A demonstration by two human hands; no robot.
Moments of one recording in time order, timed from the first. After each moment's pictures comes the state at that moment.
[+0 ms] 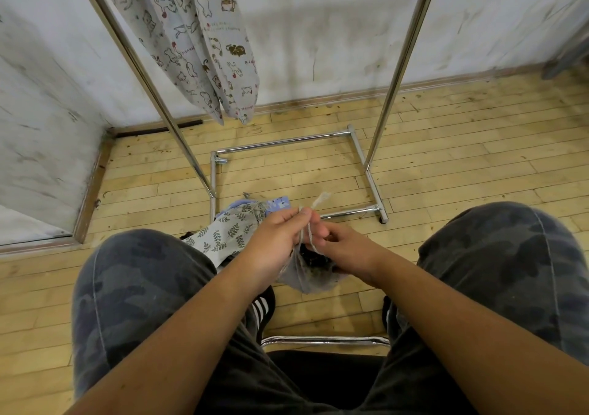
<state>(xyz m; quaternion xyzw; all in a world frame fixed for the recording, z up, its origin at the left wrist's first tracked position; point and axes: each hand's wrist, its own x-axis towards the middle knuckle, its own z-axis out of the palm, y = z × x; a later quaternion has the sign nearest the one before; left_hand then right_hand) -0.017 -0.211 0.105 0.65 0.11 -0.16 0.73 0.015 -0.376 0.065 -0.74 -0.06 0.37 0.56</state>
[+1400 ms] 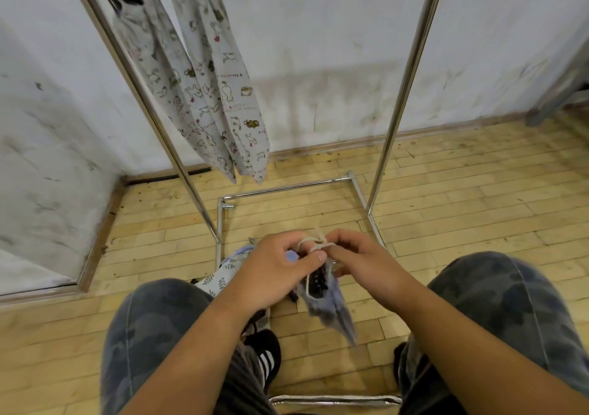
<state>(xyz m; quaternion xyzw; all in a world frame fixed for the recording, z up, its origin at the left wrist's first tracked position) 0.005 -0.187 0.165 0.84 -0.03 -0.10 0.53 0.042 -0.374 0.140 -0.74 -0.08 0.23 0.63</state>
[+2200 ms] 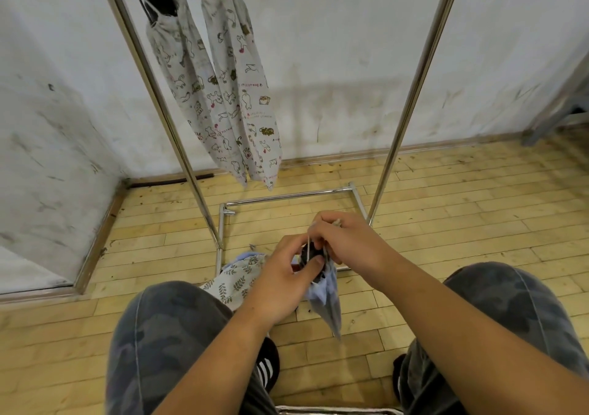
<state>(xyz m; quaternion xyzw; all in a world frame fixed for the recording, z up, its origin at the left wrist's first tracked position) -0.006 -0.188 0.135 0.81 0.02 -0.04 0.59 0.048 -0.331 0.202 -0.78 -0.09 0.22 0.57</state>
